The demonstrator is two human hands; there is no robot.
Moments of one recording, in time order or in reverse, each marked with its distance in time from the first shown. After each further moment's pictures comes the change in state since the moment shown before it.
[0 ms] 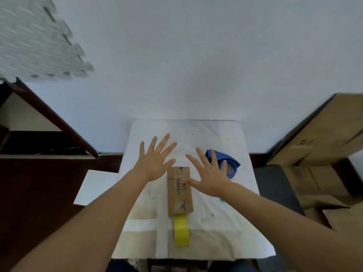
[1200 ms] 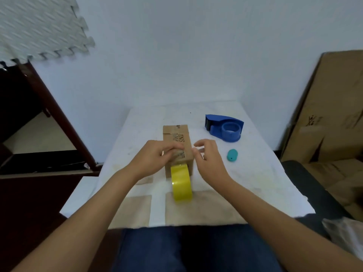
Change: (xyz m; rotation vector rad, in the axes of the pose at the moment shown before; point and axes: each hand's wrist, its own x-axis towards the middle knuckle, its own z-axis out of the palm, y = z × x) left_hand -0.099 0.033 0.152 -0.452 0.408 0.288; right_hand -0.038 0.019 0.202 0.750 0.722 -0.150
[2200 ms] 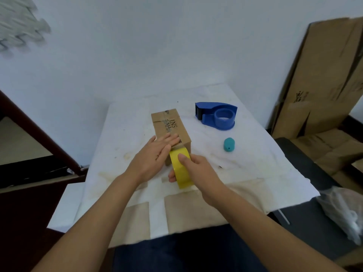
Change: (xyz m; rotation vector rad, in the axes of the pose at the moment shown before) left_hand 0.030 -0.050 0.033 0.074 -0.175 0.076; right_hand -0.018 -0.016 0.026 0.547 -0.171 0.459
